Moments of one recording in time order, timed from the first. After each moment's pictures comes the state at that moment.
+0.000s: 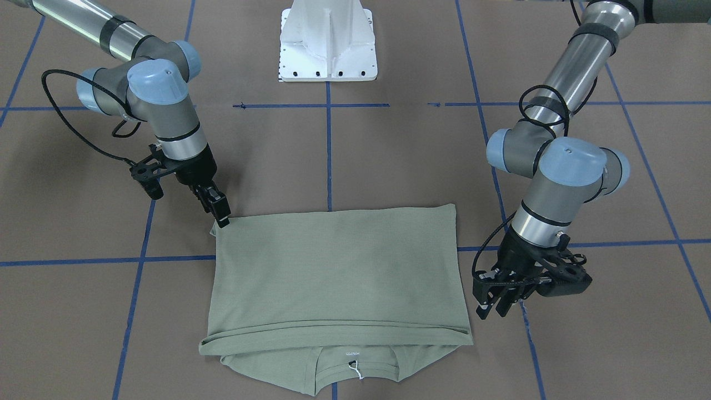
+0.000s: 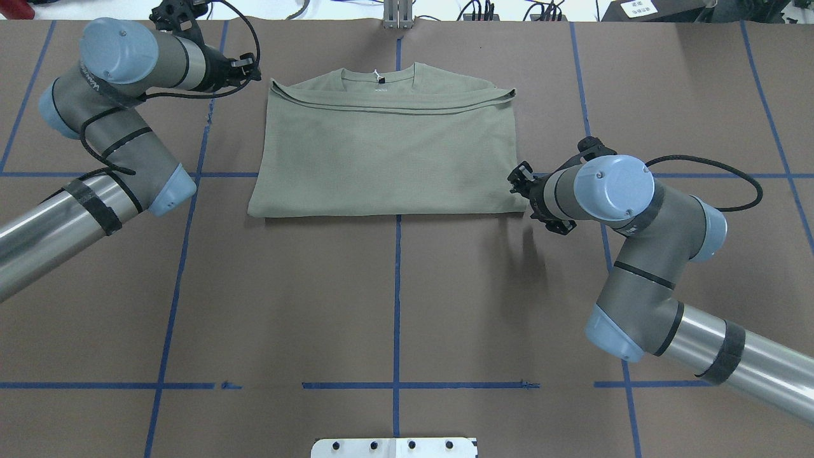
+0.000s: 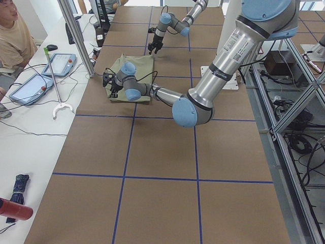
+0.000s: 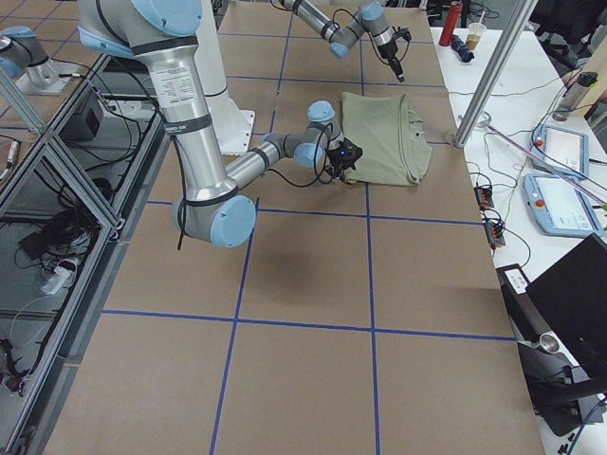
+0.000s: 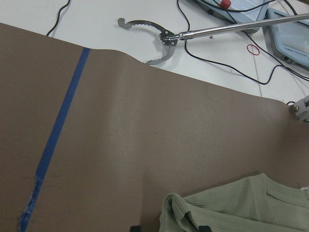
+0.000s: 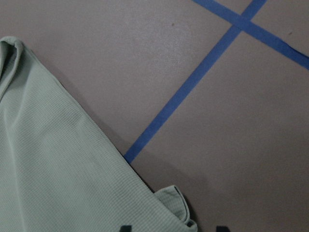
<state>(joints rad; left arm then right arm) -0.90 -2.22 -1.16 -2.45 -1.79 -1.26 0.61 -1.20 1.66 -1.13 1.66 2.04</state>
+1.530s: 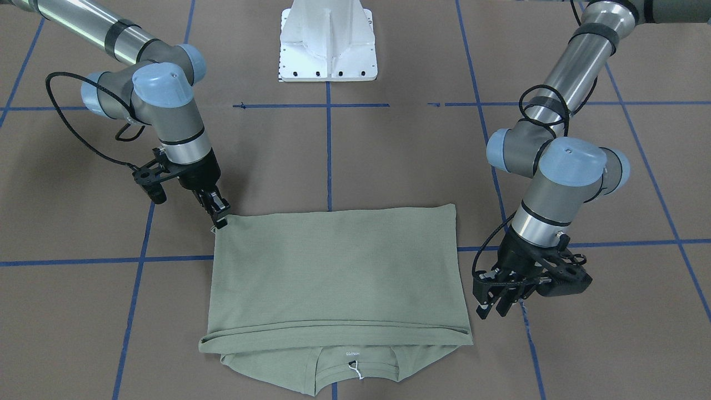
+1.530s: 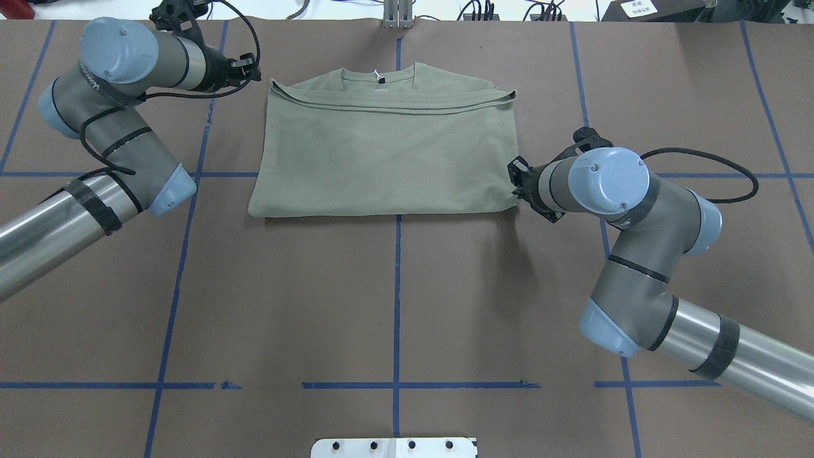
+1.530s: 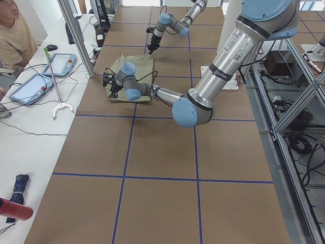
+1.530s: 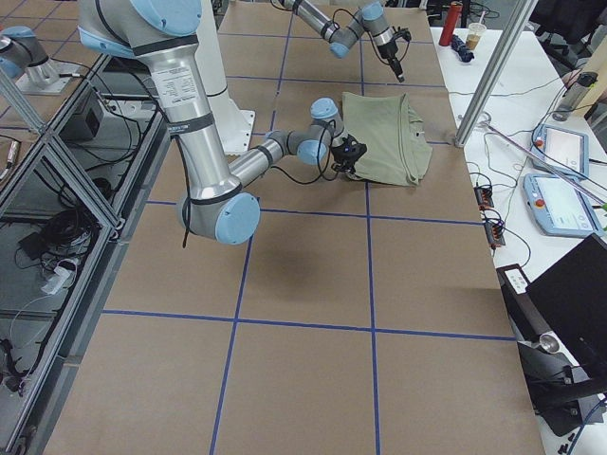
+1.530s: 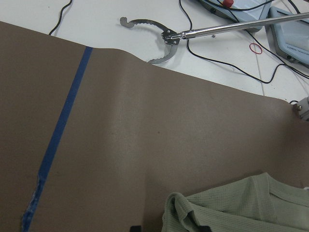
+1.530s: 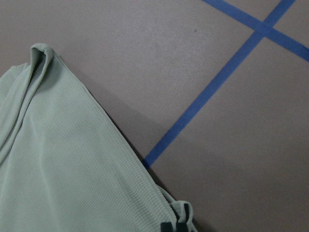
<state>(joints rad) -0.90 -2.22 -1.16 -2.45 -1.79 -1.26 0.61 -1.20 1.69 -1.14 1.65 2.03</state>
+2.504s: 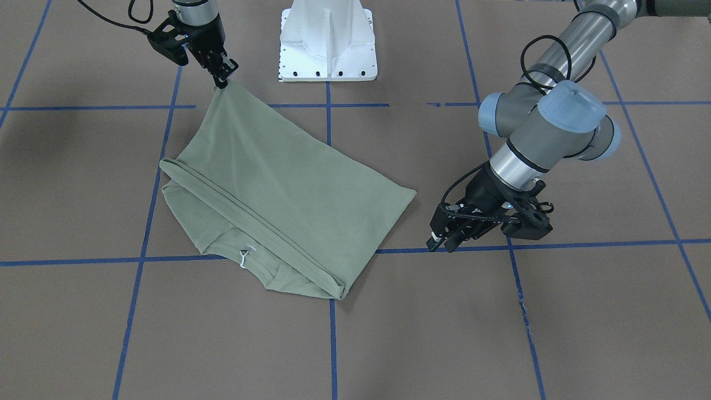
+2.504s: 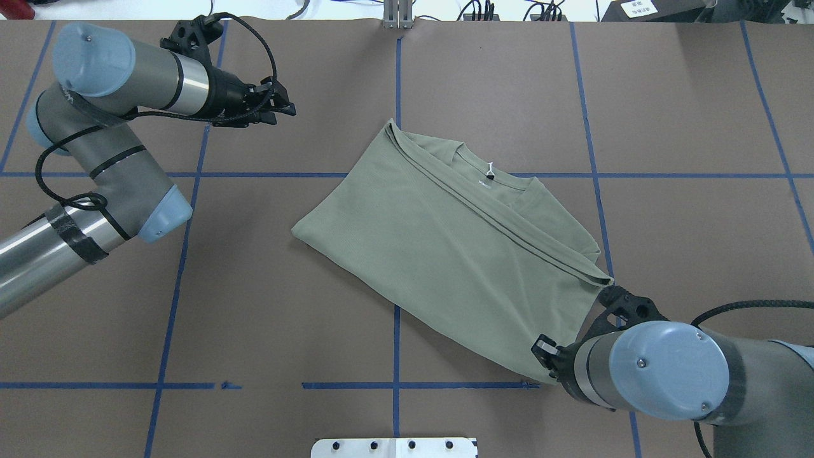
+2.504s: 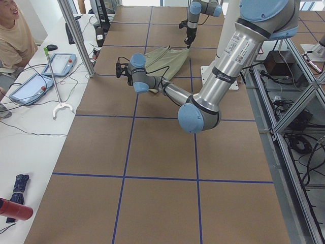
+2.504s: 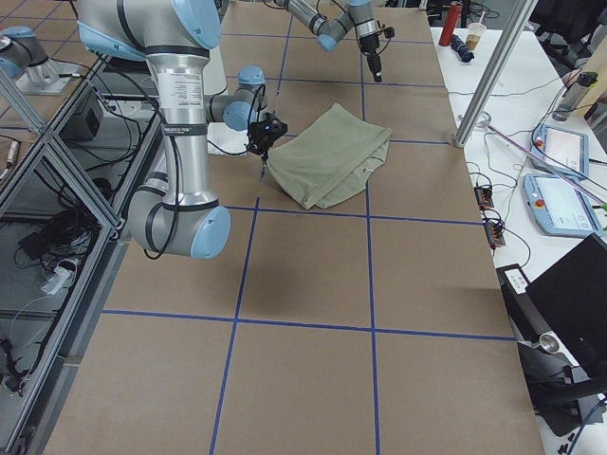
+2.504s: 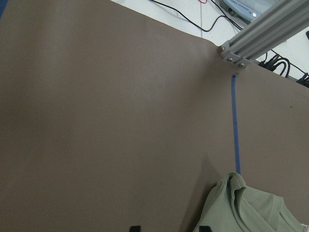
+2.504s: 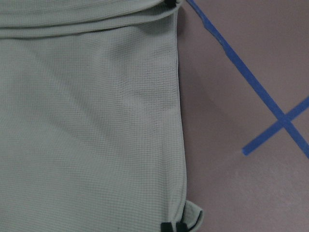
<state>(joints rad) -0.85 -2.13 -1.42 -2.46 -2.03 -1.44 0.19 -1.46 2.30 -1.68 1.69 2.10</state>
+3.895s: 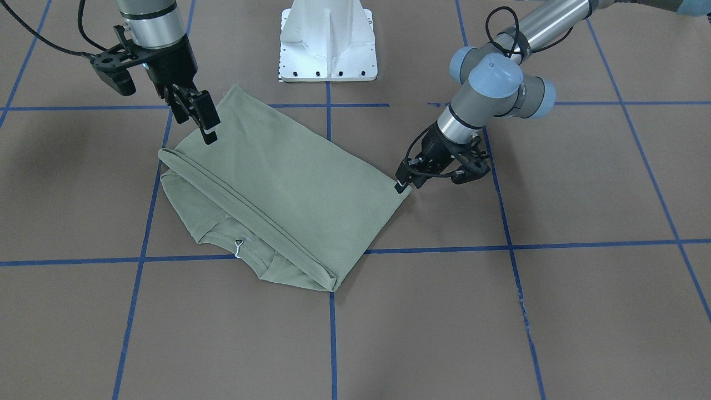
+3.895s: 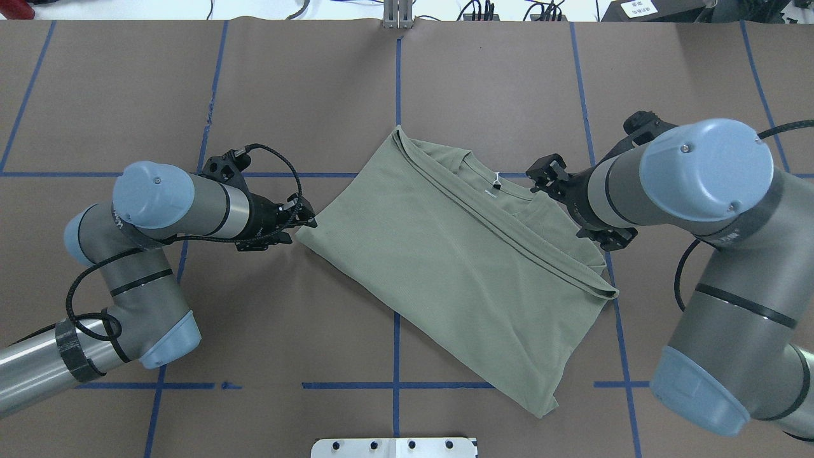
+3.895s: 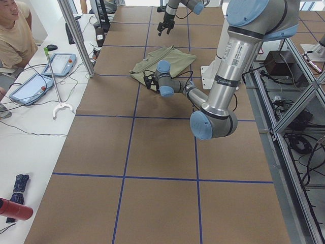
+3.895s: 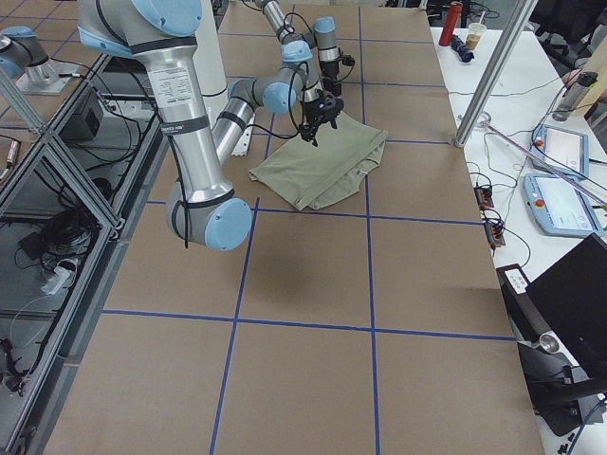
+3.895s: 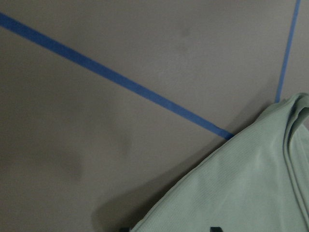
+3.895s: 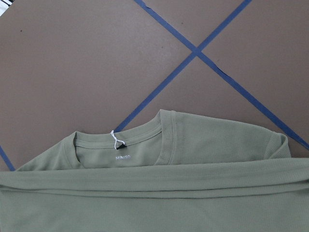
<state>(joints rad) -0.58 -1.98 -1.60 -2.29 -1.89 -1.75 0.62 -1.23 2.16 -1.68 1.71 1.92</state>
